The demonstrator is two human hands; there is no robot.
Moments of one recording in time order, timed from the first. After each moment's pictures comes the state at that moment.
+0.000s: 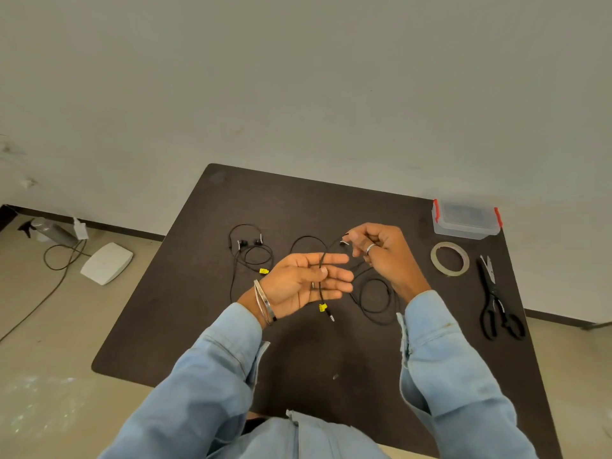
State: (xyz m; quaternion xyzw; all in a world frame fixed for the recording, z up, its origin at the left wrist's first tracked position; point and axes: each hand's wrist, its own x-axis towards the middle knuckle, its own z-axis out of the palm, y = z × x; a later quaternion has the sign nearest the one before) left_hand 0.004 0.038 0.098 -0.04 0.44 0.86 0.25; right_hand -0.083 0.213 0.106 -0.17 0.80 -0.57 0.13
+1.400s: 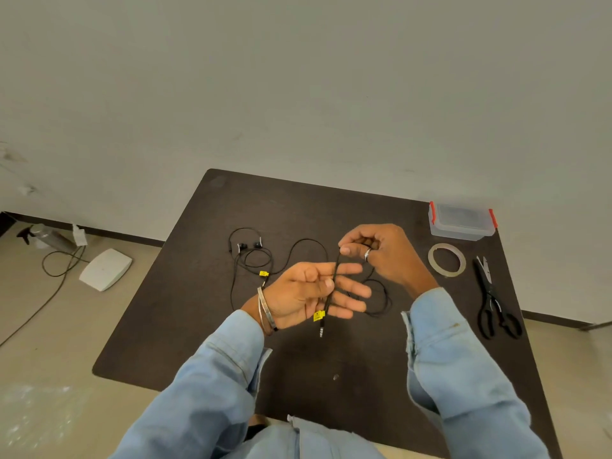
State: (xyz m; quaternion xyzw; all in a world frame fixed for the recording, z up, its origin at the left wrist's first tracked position) left_hand 0.018 0.045 0.101 0.10 0.41 0.86 0.29; right_hand -0.072 0.217 0.139 -0.28 0.82 -0.48 0.12
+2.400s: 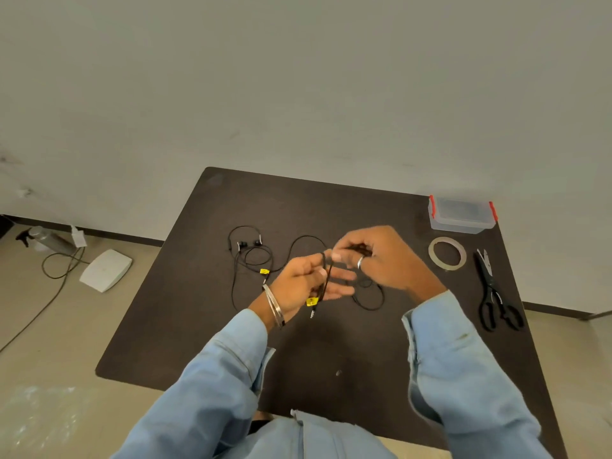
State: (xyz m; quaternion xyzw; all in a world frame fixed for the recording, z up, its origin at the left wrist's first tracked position) left_hand 0.012 0.050 0.088 -0.05 0.56 0.81 0.18; right_hand -0.058 0.211 0.151 -0.33 0.85 -0.38 0.15
